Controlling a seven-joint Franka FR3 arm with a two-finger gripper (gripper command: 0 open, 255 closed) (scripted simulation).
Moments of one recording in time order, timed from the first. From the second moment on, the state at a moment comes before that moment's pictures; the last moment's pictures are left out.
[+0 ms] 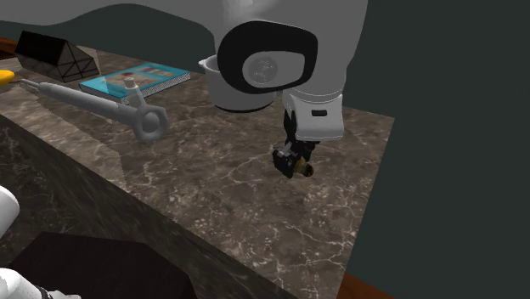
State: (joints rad) arm 0.07 0.05 0.36 -1.93 0.24 2.02 0.96
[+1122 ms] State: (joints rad) arm 0.07 0.02 0.36 -1.79 0.24 1.86 0.99
